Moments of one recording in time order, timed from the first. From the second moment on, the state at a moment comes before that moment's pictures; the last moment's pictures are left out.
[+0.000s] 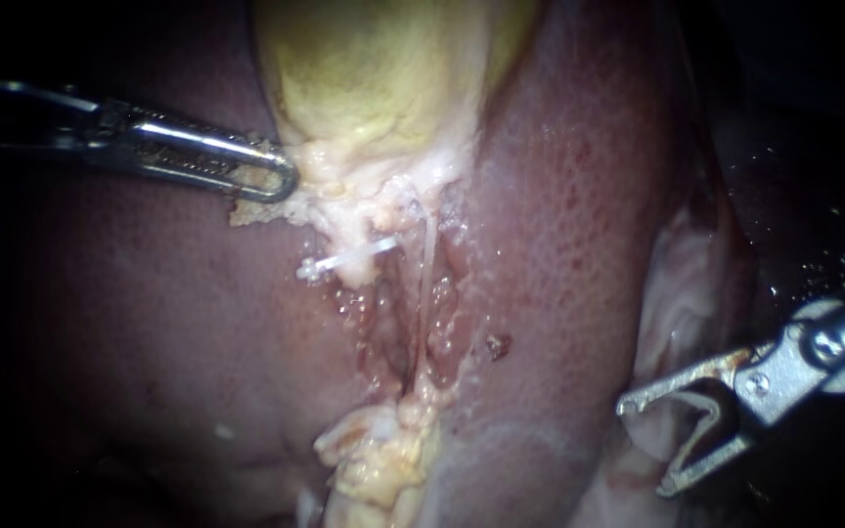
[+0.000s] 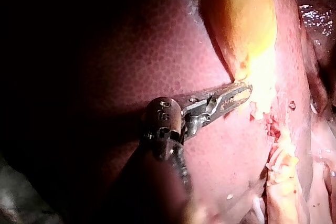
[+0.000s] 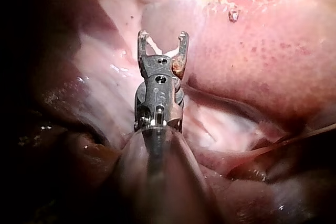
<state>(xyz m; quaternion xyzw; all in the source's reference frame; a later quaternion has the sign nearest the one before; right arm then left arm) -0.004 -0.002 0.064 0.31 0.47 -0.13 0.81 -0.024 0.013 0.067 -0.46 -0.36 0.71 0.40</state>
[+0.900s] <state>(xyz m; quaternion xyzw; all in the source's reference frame) -0.001 -0.001 0.063 0.31 0.53 -0.09 0.78 -0.017 0.018 0.061 -0.46 -0.33 0.70 0.43</state>
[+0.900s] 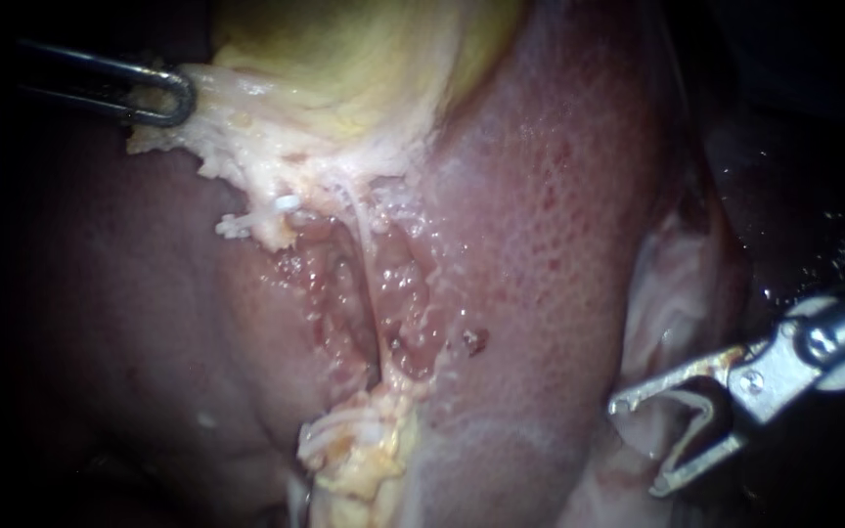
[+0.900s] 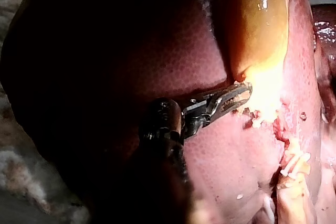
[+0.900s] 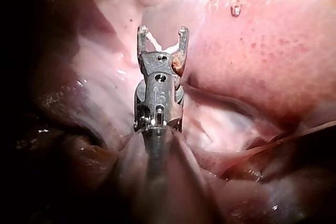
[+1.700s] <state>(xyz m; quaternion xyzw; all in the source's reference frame) 0.011 0.002 0.066 0.36 0.53 0.13 0.76 -0.017 0.018 0.061 -0.46 -0.33 0.70 0.43</state>
